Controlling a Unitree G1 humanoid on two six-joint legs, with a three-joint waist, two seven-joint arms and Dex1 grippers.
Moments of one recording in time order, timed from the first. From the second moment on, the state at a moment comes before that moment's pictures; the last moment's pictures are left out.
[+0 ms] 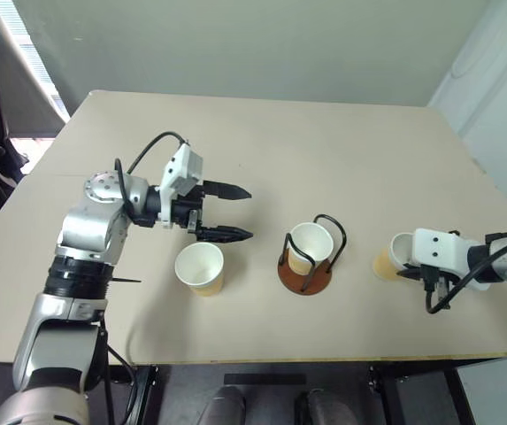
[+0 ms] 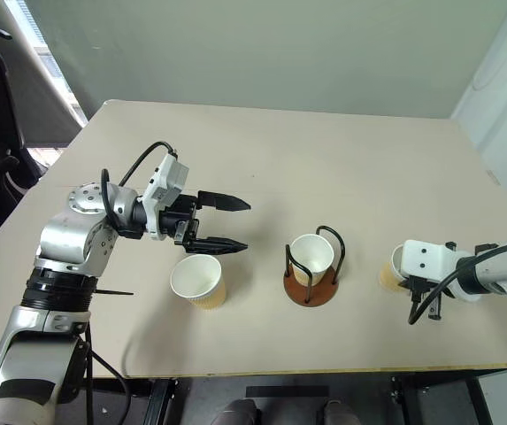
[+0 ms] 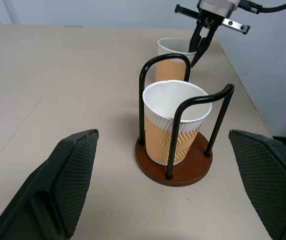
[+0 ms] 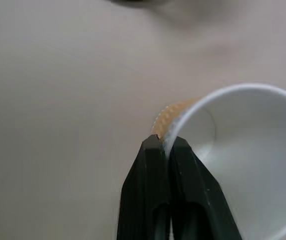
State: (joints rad) left arm -0.79 0.69 -0.06 0.19 -0.43 0.39 -1.44; right arm -0.25 -1.22 0.07 -0.36 0.15 0.51 1.14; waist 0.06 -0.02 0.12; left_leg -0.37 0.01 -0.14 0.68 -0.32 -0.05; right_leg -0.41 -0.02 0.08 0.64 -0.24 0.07
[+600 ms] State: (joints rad) left arm -0.79 0.75 -0.06 0.17 -0.44 0.40 -1.52; right arm -0.47 -1.20 0.05 -0.36 0.22 0.56 1.22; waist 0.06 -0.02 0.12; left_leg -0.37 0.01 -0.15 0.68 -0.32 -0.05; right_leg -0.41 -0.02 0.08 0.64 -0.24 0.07
